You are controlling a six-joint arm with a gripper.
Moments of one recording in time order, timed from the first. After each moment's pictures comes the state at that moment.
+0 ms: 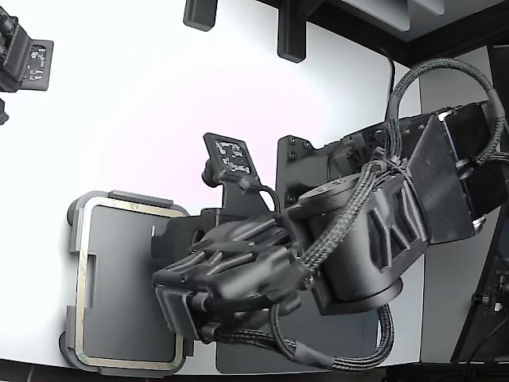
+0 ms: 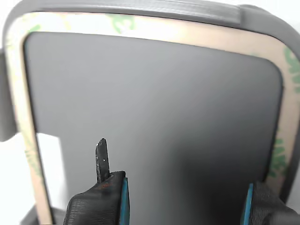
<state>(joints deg) 27.2 73.7 63.1 94.0 12.0 113.4</state>
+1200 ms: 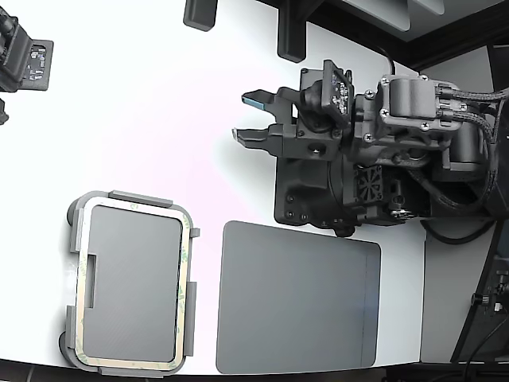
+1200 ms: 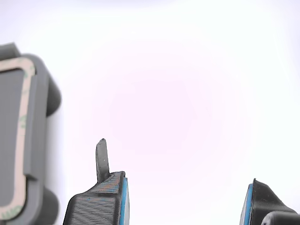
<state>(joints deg) -0.4 166.5 151.1 56.0 4.8 6.5</state>
